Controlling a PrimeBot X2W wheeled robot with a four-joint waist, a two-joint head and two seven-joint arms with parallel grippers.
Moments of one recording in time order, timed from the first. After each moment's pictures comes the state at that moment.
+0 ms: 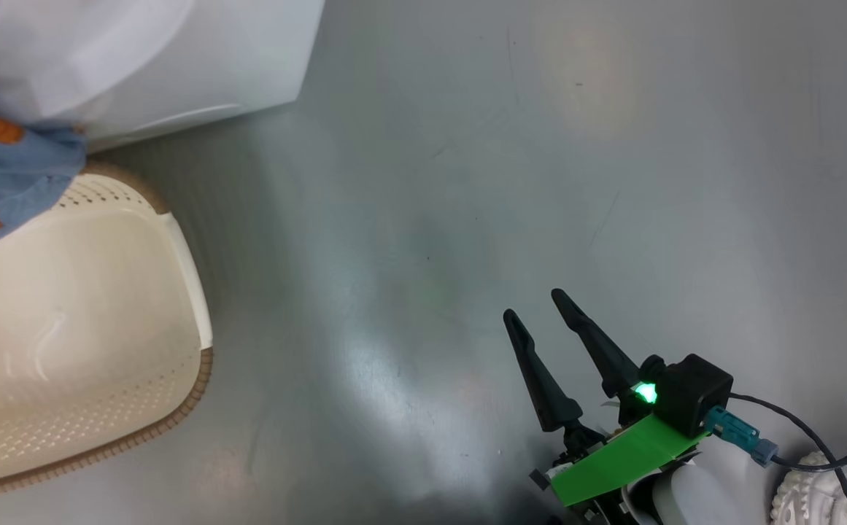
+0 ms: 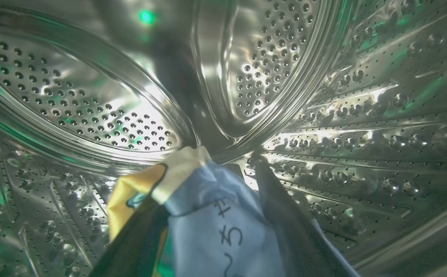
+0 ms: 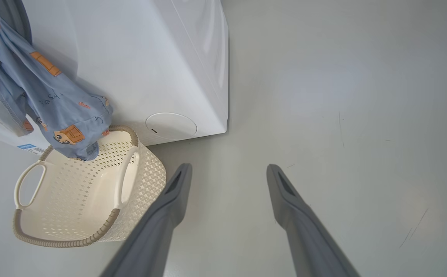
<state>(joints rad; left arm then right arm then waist) -1.41 0.47 -0.17 0.92 -0.21 -0.11 -0.22 -0.20 -0.05 0.31 0.12 0.35 0.13 -0.26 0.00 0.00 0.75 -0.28</state>
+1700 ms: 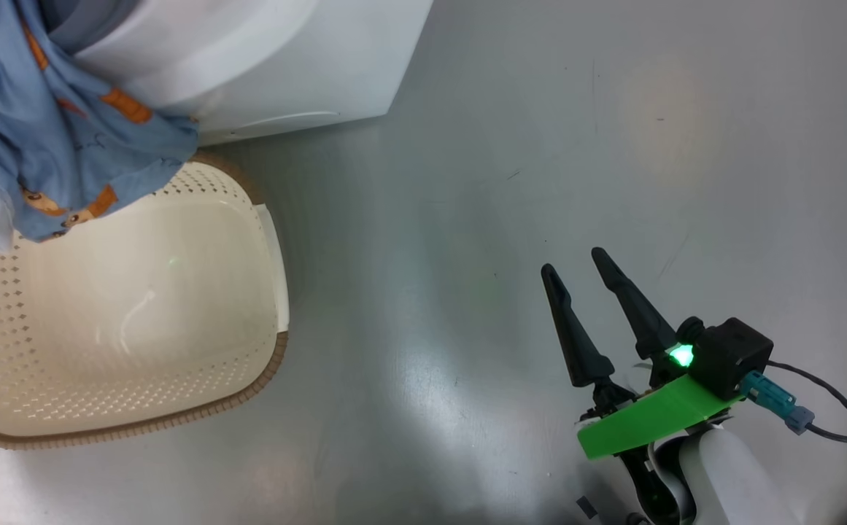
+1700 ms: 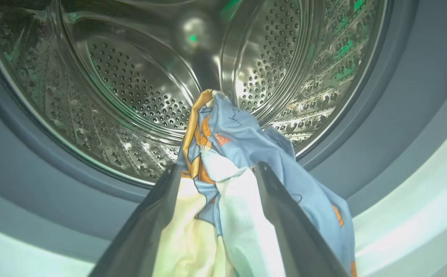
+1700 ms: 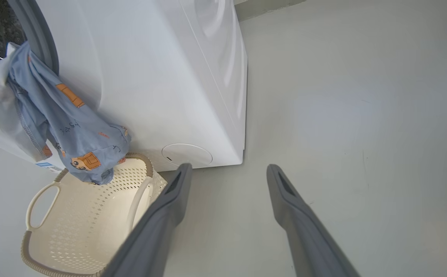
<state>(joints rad) -0.52 0.38 0.13 0.06 -0.34 -0.03 -0.26 -0.27 -0.05 0.22 0.14 0.34 0.13 -0.26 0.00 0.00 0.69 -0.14</state>
